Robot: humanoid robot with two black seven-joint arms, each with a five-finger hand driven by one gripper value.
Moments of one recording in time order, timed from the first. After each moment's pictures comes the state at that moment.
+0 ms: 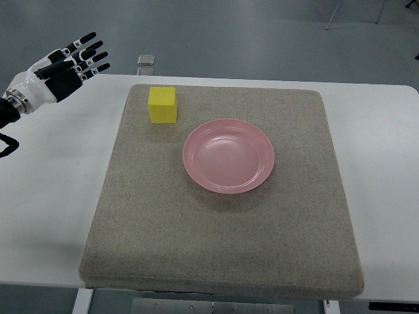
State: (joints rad) left arm -0.86 0.57 -0.55 -0.63 -0.17 -0.61 -0.08; right arm 0.02 0.00 -0.09 0.15 -0.06 -0.08 0.00
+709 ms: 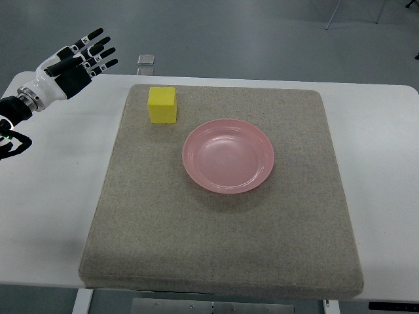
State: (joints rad) left arm -0.87 0.51 -0.57 -0.59 -0.16 -0.58 -0.09; right arm 0.02 0.00 -0.09 0.15 -0.06 -0.08 0.00
